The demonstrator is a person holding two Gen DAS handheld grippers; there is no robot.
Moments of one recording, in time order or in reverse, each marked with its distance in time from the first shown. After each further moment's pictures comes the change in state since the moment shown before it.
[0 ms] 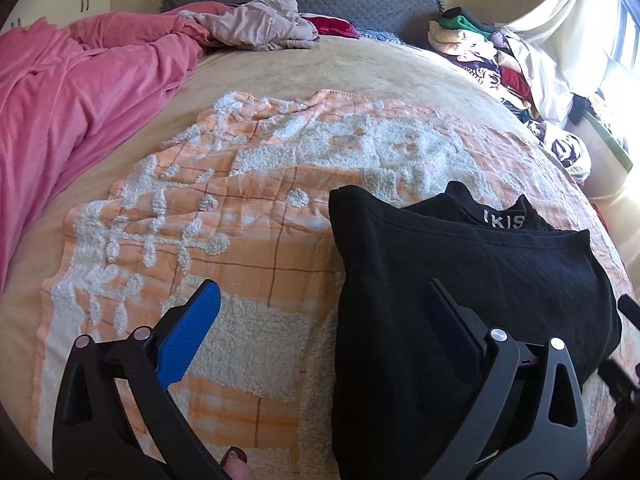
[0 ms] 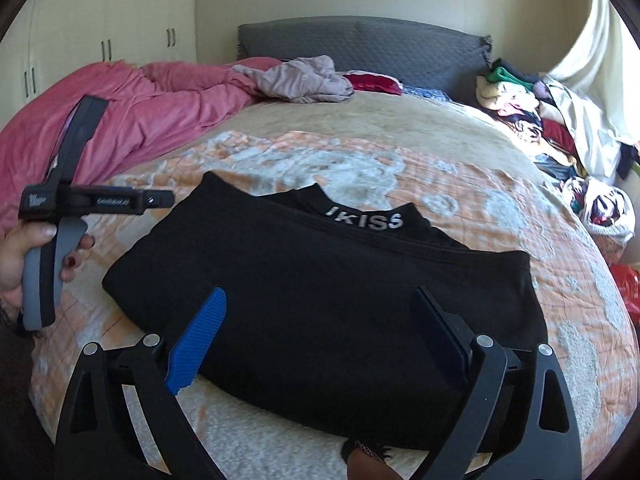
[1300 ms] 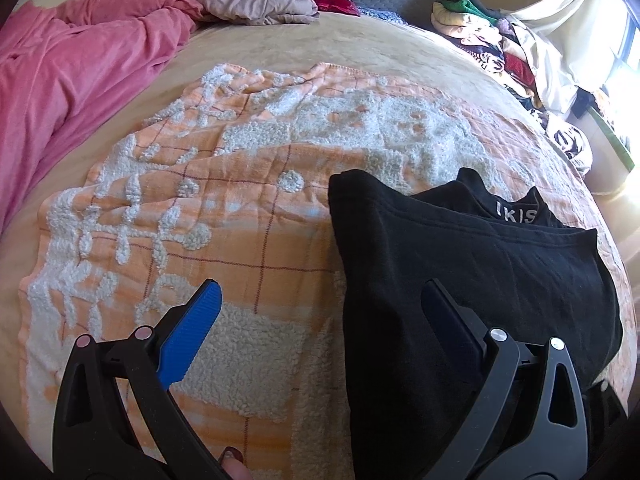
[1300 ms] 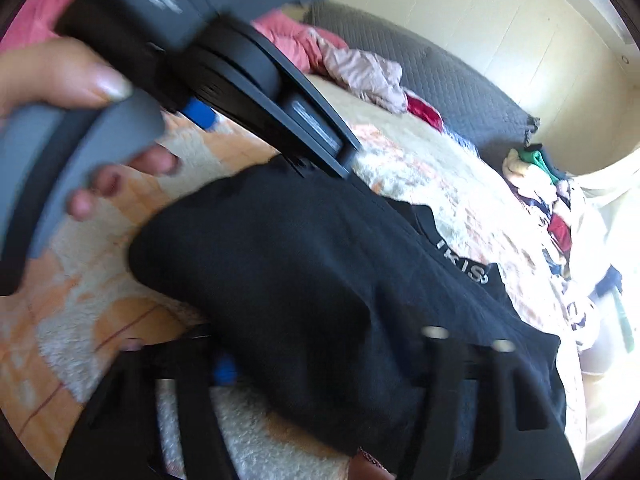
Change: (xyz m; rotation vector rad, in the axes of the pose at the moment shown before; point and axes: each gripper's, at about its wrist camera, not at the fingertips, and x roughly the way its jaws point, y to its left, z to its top) left arm 0.031 -0.003 0.007 -0.006 0.087 -0.032; right arm 0.082 0.117 -0.004 -0.356 -0.005 -0.127
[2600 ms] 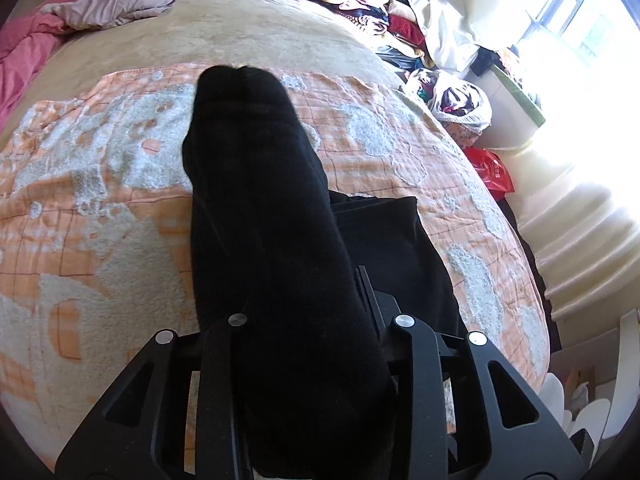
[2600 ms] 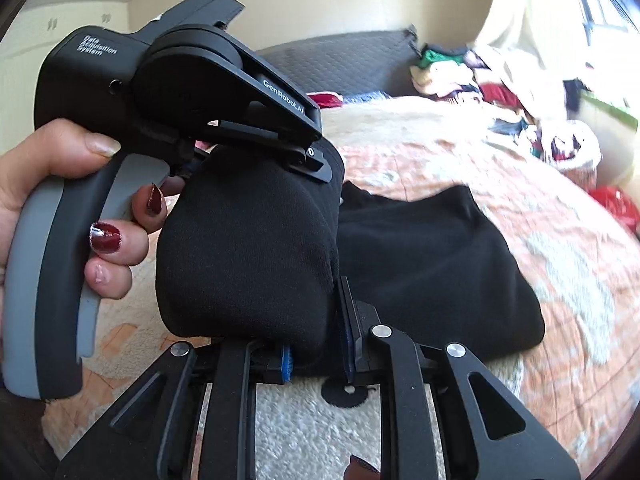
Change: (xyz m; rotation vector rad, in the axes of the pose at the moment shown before) left arm -0.020 -0.234 0.005 0.126 0.112 -0.325; right arm -0.096 -0.159 -0.109 0.734 -0.075 0.039
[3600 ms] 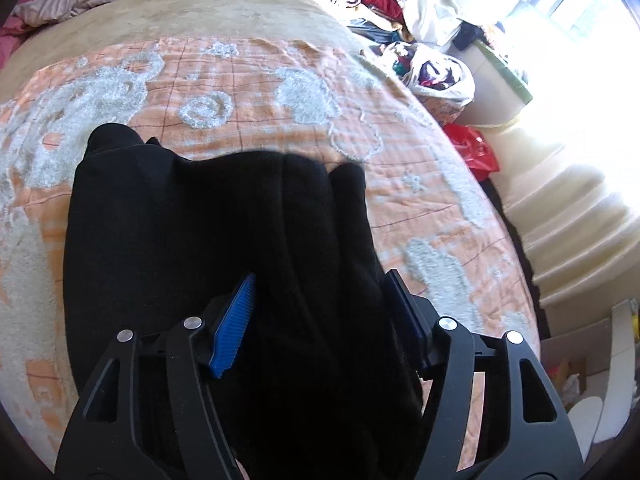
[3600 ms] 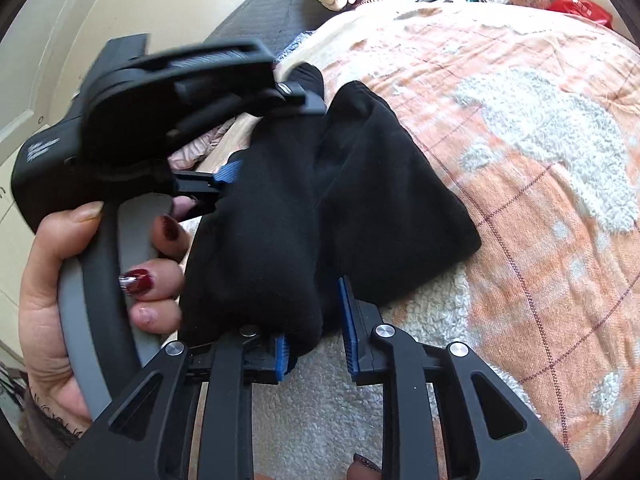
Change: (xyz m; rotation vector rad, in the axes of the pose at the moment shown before) left arm 0.068 -0.069 0.005 0.015 0.062 -0.084; right arm -0.011 -0.102 -0.029 0.517 0.166 0.119
